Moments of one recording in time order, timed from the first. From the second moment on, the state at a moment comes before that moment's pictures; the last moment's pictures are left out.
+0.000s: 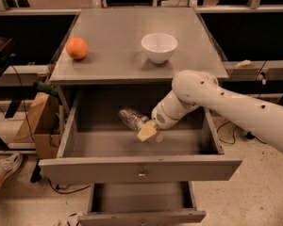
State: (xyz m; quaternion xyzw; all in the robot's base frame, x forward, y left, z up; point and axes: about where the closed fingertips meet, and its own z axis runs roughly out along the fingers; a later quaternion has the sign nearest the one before) arm 0.580 -0.032 0.655 -0.41 0.88 0.19 0.16
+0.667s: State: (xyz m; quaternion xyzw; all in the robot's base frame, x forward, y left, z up) arm 0.586 -0.032 0.654 -0.37 0.90 0.18 0.17
